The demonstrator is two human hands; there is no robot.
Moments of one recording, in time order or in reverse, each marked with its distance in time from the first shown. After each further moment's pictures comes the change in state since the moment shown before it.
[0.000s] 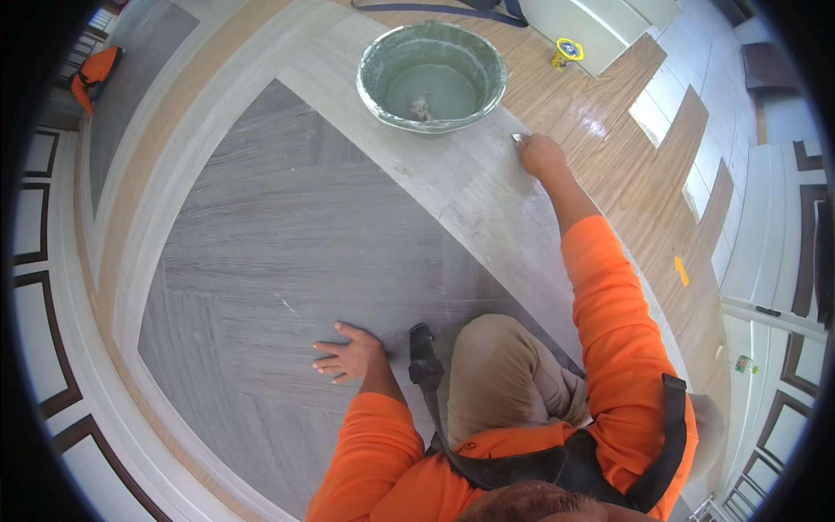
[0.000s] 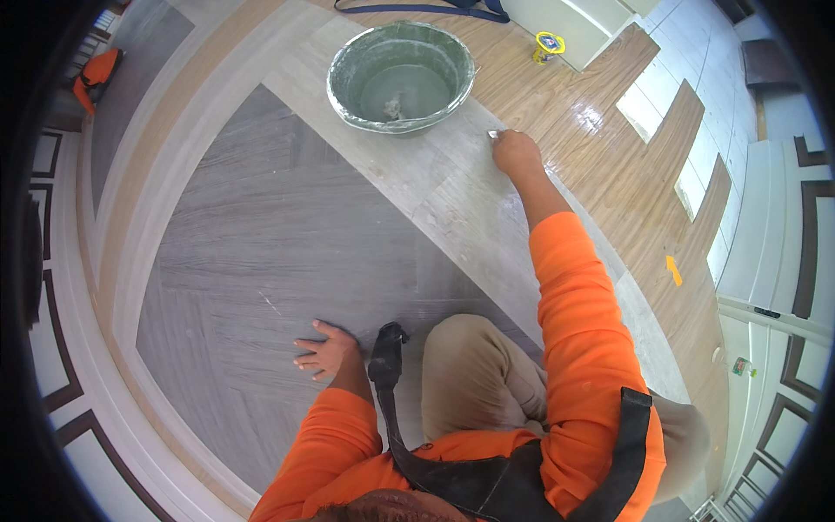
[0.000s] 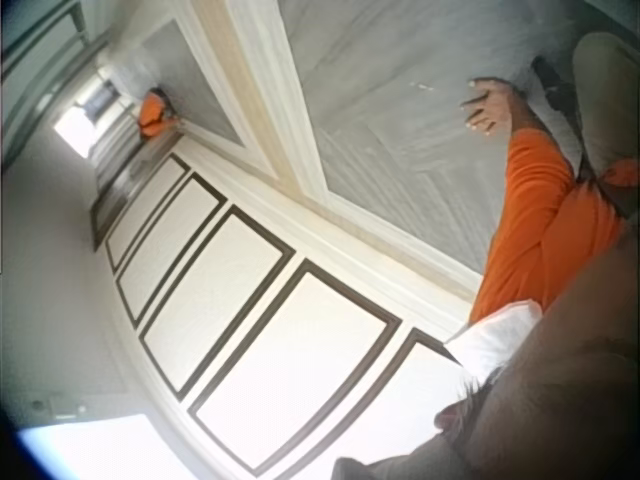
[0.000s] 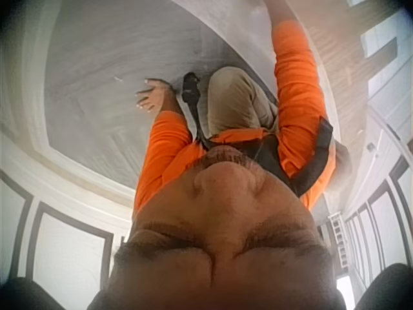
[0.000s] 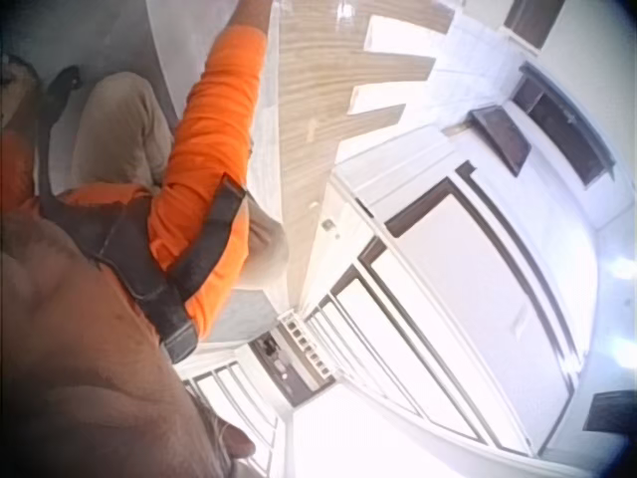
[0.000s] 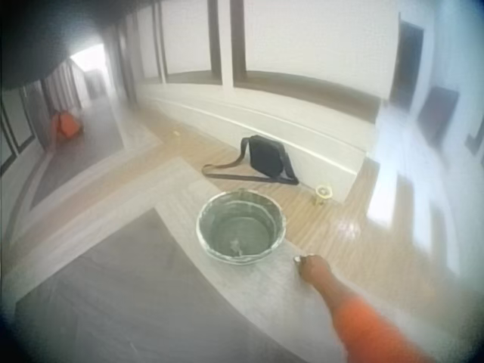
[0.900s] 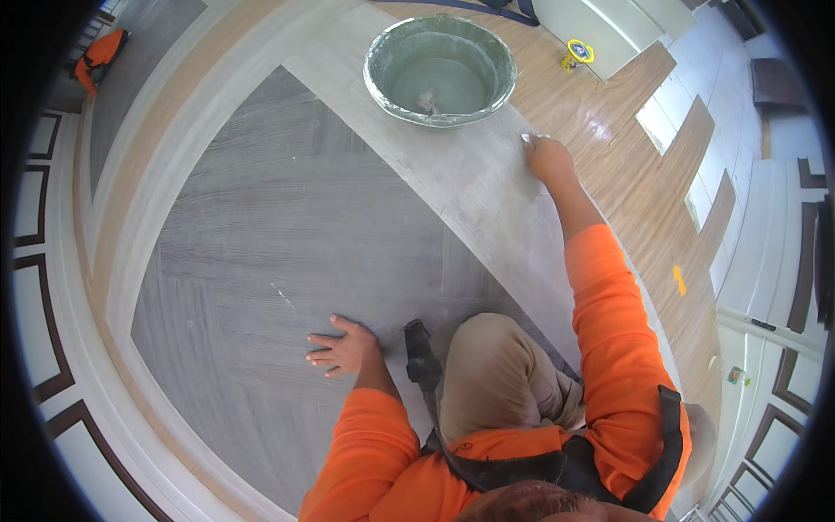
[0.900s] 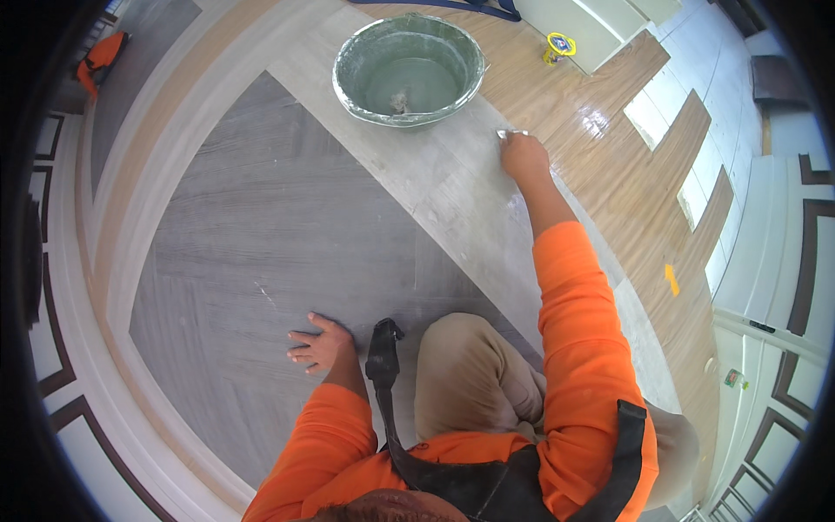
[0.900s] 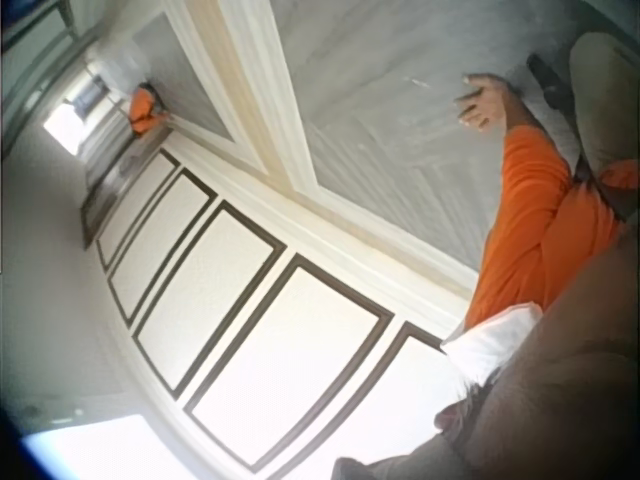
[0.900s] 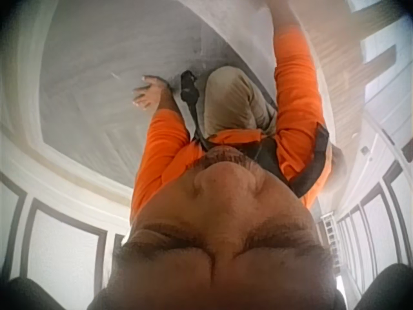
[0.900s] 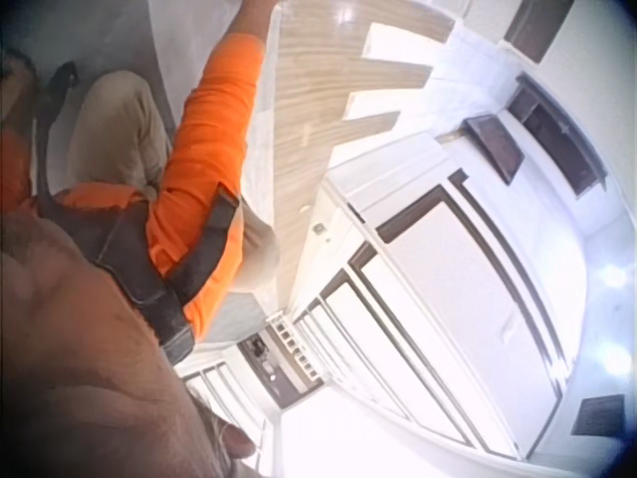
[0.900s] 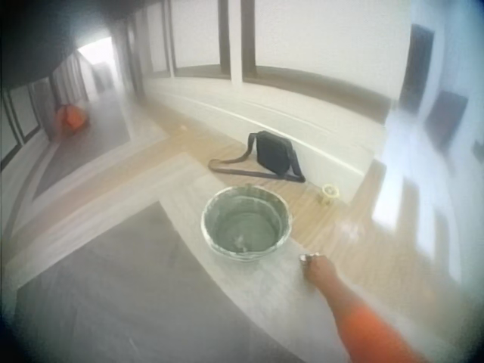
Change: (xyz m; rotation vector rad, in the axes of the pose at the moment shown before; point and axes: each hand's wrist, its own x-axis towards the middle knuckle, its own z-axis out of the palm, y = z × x) left_hand 0.000 -0.003 0.000 0.016 -0.018 0.000; right_hand -0.011 0.004 0.005 -0.003 0.080 -0.015
